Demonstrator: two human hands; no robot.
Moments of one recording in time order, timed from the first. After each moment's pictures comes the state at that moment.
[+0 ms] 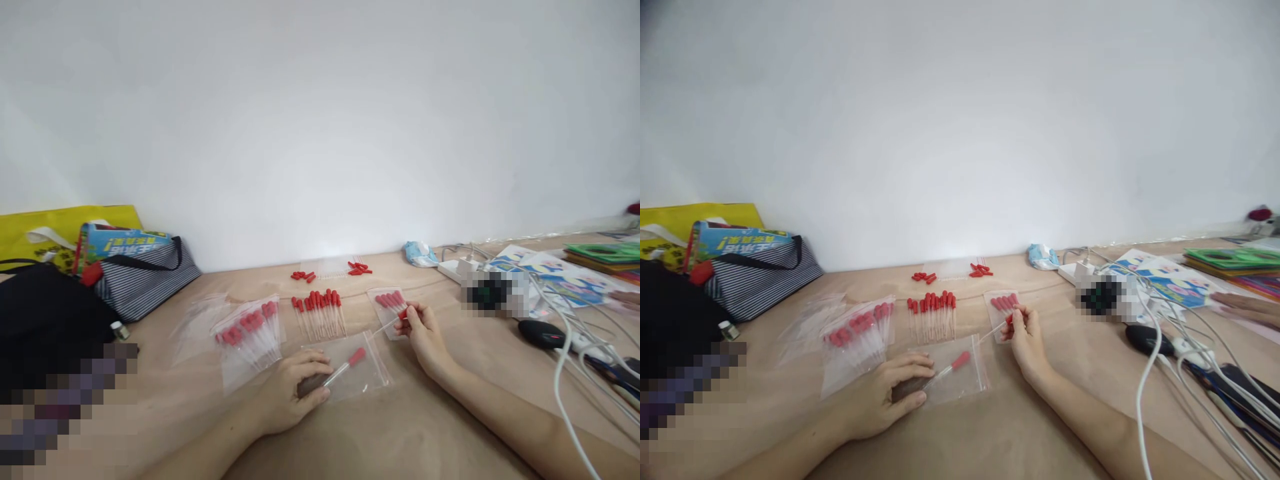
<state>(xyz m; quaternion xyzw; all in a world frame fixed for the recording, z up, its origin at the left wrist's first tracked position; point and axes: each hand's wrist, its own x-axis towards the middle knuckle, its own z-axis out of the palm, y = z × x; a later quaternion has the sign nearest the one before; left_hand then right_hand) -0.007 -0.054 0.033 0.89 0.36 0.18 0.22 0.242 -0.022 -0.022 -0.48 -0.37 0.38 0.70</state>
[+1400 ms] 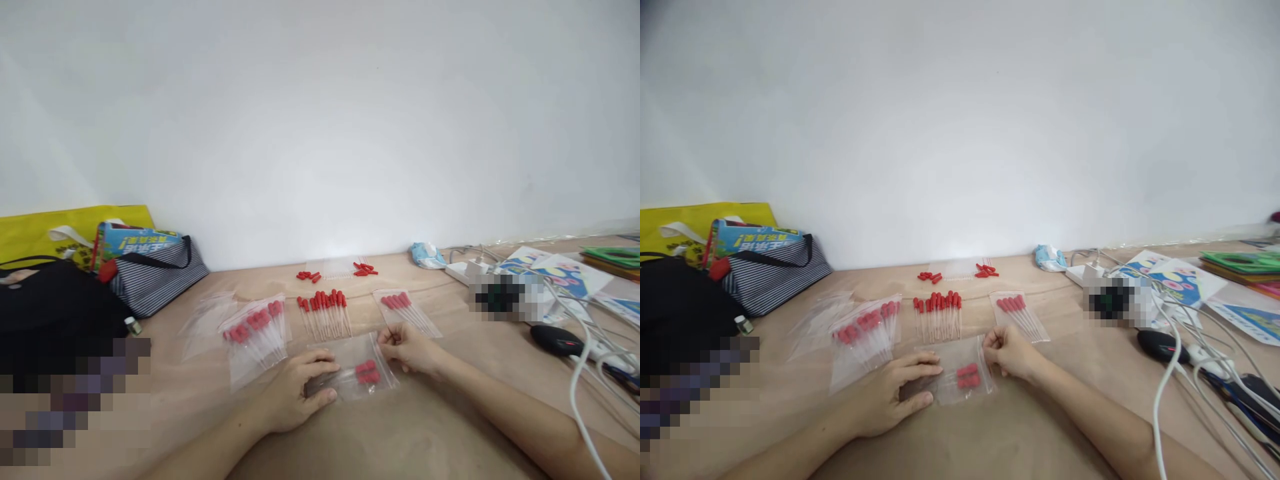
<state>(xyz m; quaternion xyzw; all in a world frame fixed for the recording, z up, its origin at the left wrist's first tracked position) -0.010 -0.052 0.026 0.89 0.37 0.15 0.21 0.235 -0.022 -0.008 -0.57 -0.61 0.46 0.31</state>
